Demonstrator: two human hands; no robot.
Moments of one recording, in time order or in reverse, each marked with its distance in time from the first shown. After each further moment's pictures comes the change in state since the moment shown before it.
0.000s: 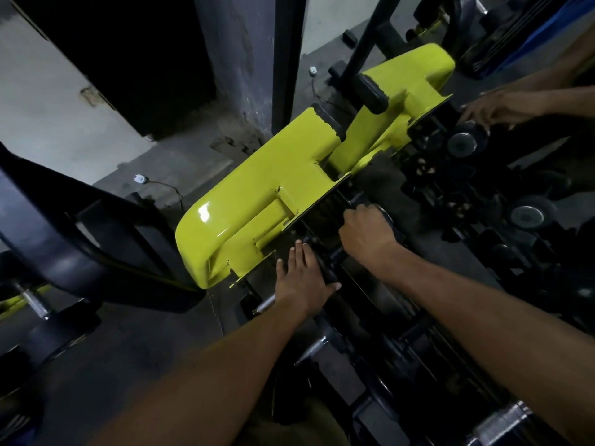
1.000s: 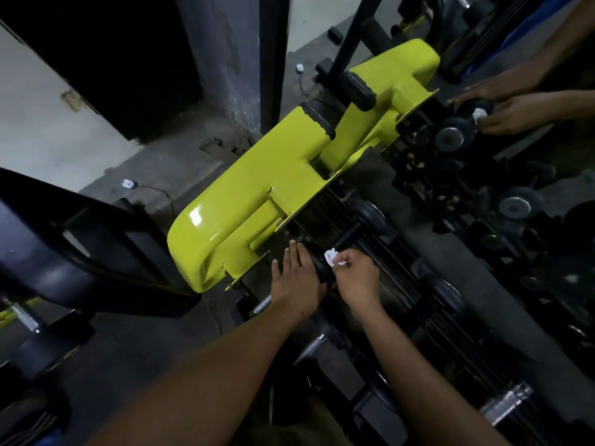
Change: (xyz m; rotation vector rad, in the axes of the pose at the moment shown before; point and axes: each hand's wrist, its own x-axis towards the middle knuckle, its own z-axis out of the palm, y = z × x) left_hand -0.001 -0.002 -0.001 0.044 -0.012 0.049; right_hand -0.037 -0.077 0.060 1.610 0.175 0.882
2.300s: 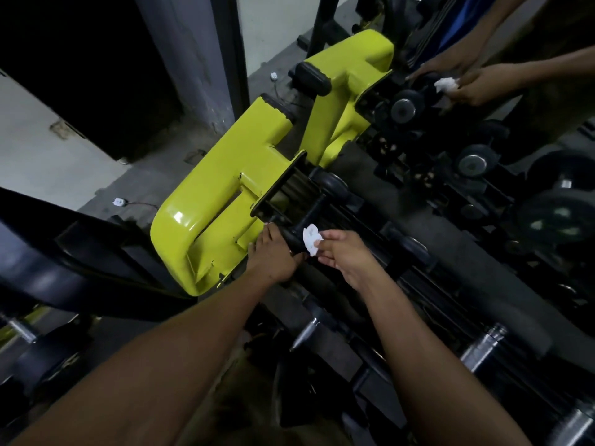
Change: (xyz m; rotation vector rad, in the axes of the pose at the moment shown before) left_hand -0.006 0.004 0.008 -0.050 0.096 -0.037; right_hand -0.019 0.027 -0.048 0.635 -0.400 0.198
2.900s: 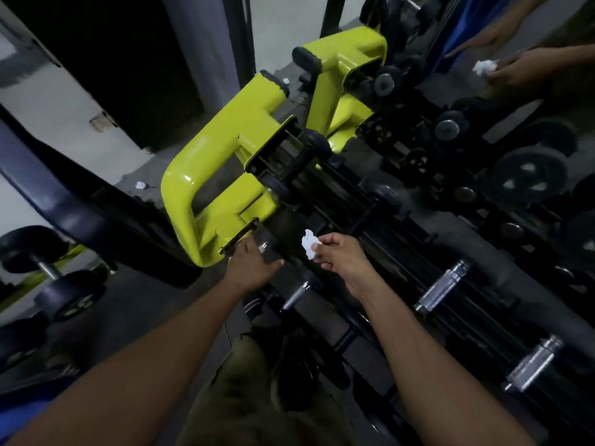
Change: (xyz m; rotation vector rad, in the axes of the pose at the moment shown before) left_hand -0.144 -0.036 0.091 -0.145 0.117 -0.083; right_hand -0.115 0.110 -0.063 -0.120 -0.072 -0.121
